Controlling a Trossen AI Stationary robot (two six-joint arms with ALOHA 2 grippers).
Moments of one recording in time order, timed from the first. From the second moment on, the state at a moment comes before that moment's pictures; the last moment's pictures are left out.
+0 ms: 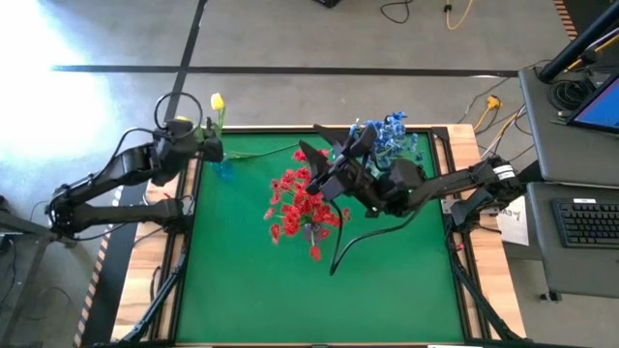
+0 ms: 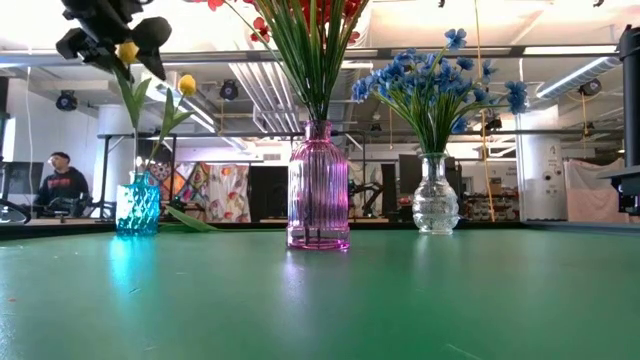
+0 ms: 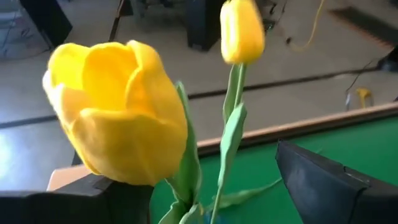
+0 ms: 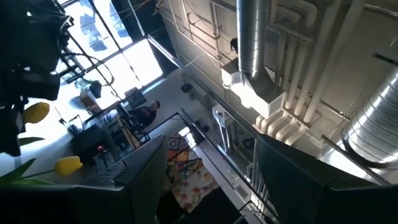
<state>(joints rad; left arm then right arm) 0.39 0.73 0.93 -0.88 -0.84 -0.55 0.19 1.66 1.52 0.77 0.73 -1.49</state>
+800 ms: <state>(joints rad) 0.39 0.76 0.96 -1.03 -0.60 -0.64 0.21 1.66 1.52 0.78 0.76 -1.49</state>
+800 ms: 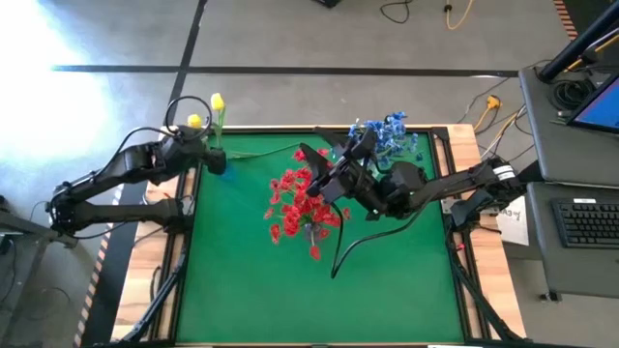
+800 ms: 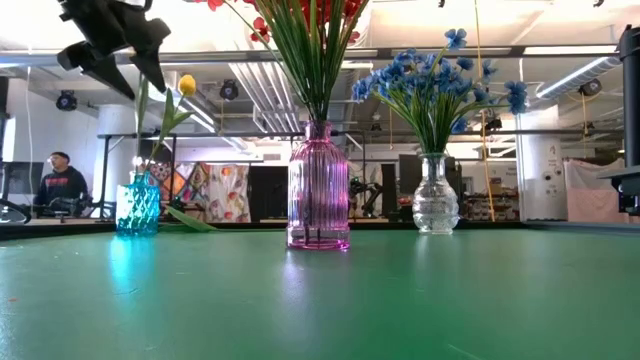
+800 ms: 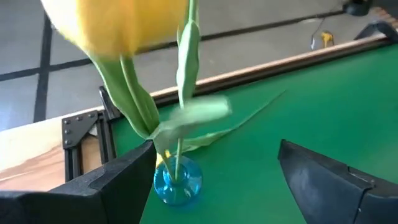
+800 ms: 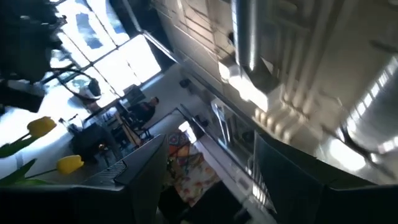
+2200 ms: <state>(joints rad) 0.06 0.96 1.03 -0.82 -0.44 -0.16 0.26 1.34 1.52 0.05 0.70 -0.56</state>
